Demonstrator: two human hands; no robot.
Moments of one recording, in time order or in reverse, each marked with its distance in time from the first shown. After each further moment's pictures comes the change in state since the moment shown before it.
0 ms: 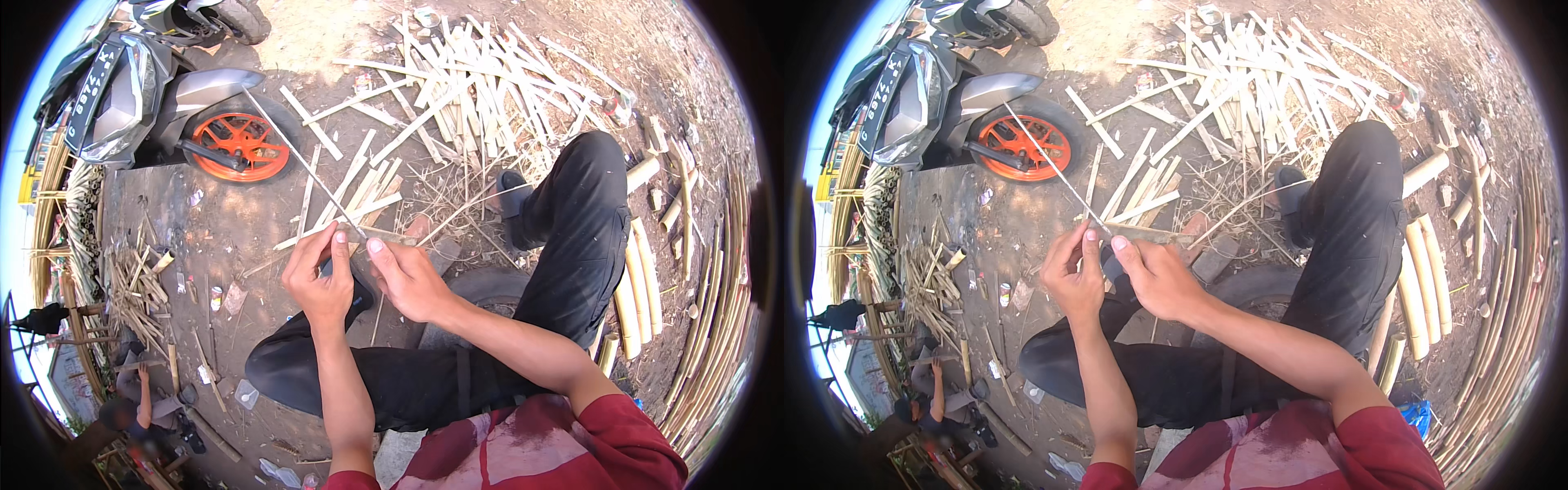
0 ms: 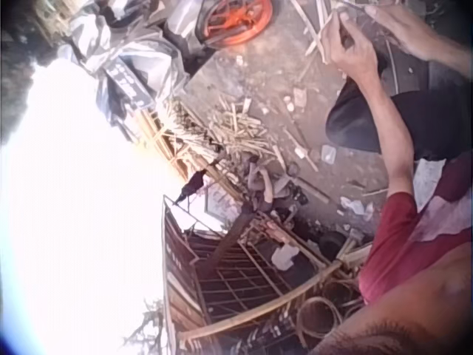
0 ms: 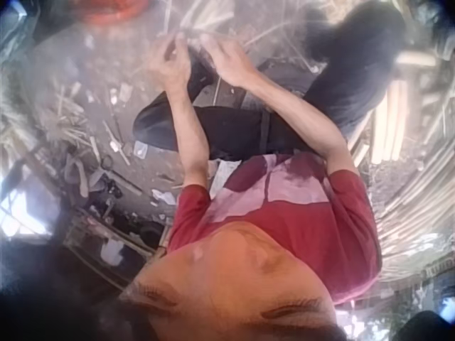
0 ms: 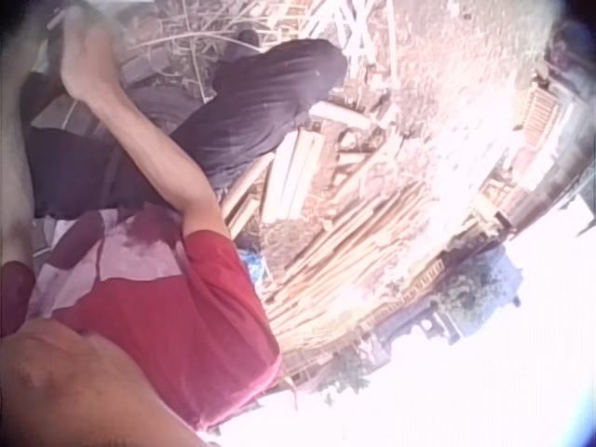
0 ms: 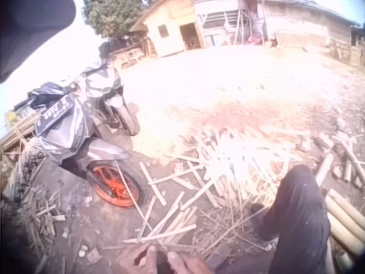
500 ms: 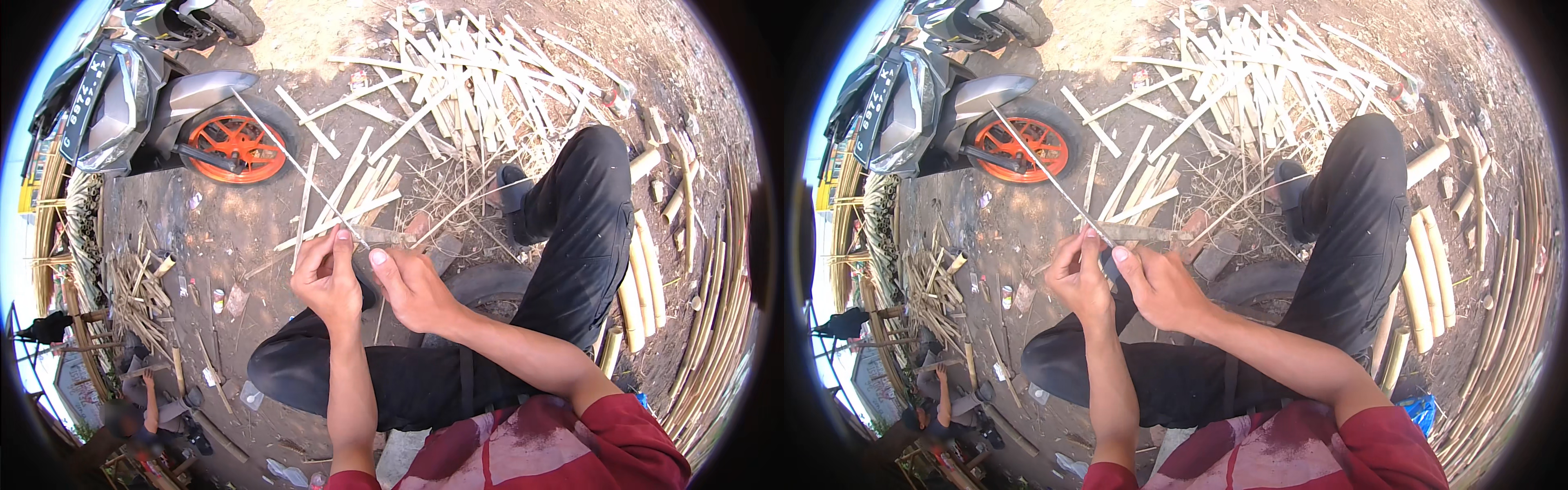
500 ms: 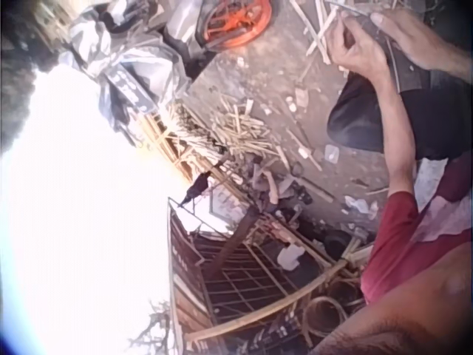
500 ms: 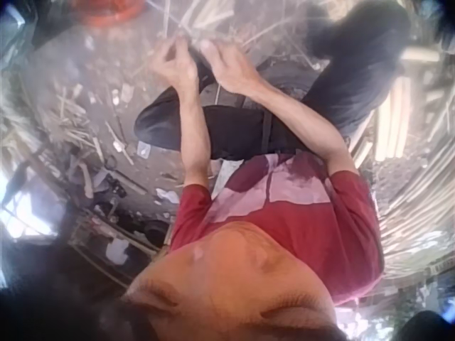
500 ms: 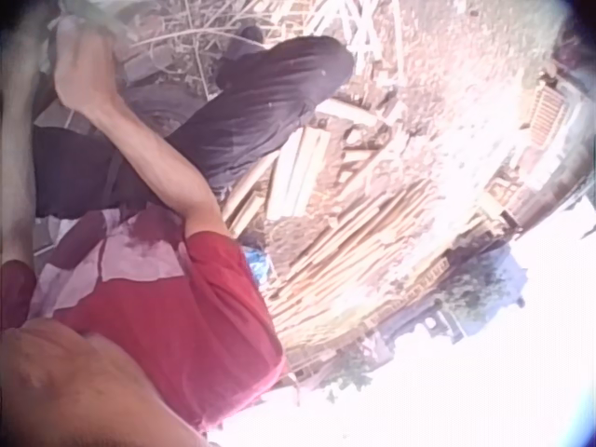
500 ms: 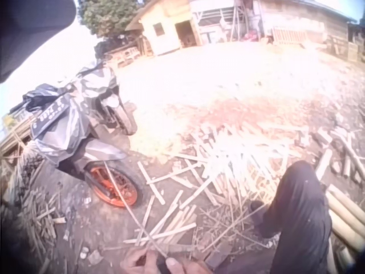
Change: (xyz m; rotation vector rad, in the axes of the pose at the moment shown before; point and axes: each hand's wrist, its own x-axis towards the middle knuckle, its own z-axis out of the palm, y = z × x) left_hand -0.010 0.004 0.025 -0.390 0.182 -0.191; right_hand -0.010 0.001 -0.001 -0.080 0.064 -0.184
